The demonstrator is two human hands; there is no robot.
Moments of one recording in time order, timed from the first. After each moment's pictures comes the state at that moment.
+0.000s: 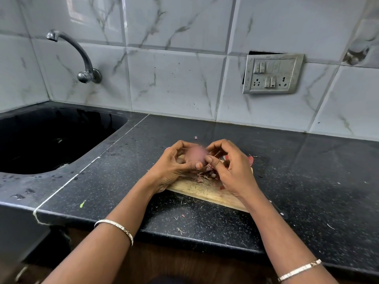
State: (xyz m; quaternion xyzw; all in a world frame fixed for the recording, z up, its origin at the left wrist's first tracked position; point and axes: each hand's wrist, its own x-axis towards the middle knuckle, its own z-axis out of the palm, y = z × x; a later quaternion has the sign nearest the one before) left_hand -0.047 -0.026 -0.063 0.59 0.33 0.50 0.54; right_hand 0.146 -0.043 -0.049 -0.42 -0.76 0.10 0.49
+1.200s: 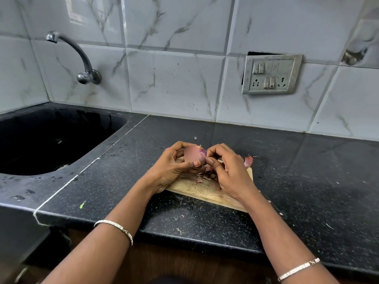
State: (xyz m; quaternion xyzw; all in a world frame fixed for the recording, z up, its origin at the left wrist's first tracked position) left_hand -0.047 -0.024 -0.066 0.59 0.33 0.51 0.53; right_hand 0.146 -0.038 -0.054 -0.40 -0.79 0.11 0.45
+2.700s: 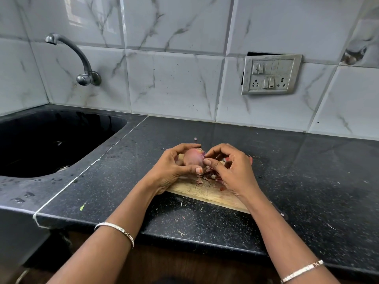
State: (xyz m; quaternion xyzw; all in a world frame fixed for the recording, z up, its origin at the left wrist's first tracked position) left_hand -0.048 -0.025 -0.063 0.58 0.30 0.49 0.58; right_hand 0.146 -0.048 -0.044 -0.43 -0.73 0.15 0.51
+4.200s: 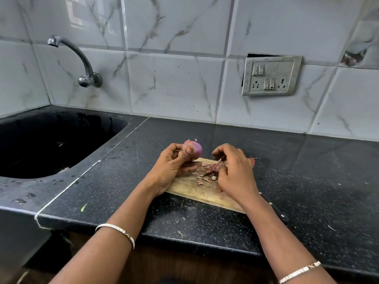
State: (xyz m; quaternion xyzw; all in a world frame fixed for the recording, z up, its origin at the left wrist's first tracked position) left_hand -0.042 -0.023 -0.064 0.48 0.31 0.56 0.60; right_hand 0.146 -0.044 -0.056 -0.55 -0.74 -0.03 0.39
